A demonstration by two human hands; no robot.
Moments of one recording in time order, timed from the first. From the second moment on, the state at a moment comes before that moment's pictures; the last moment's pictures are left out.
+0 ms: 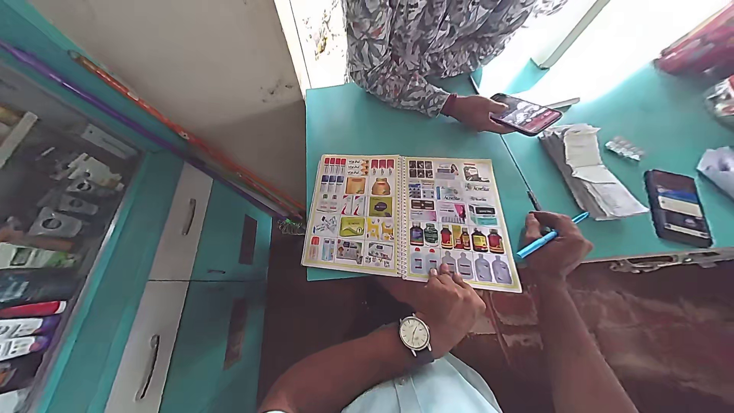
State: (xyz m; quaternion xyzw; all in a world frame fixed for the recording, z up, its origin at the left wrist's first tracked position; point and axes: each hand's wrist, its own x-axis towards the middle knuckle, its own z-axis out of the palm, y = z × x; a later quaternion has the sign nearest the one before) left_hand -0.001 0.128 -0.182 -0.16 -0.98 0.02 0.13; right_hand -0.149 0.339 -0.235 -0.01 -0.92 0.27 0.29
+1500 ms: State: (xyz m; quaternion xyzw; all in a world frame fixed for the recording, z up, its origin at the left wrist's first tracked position) left_hand 0.002 0.131 -0.178 -0.17 -0.98 0.00 0.04; right_hand -0.148 0.334 -0.233 -0.01 -0.91 0.26 0.31
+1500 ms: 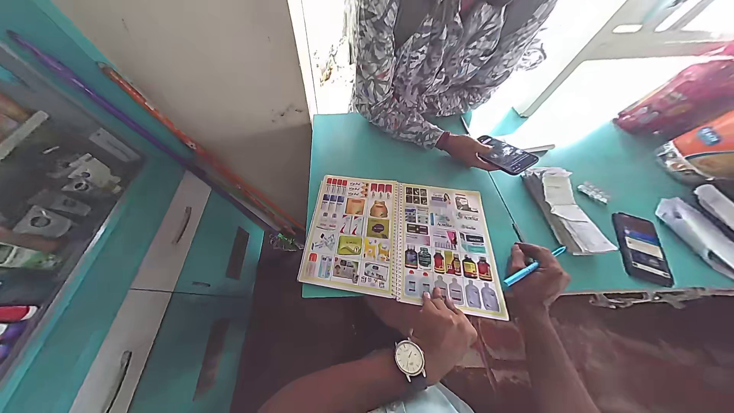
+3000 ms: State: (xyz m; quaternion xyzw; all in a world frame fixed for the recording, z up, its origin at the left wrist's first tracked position) left_hand -0.012 0.124 -0.141 -0.18 -0.97 -0.04 -0.17; right_hand -0.151 0.333 -0.237 -0.05 -0.91 0.27 0.32
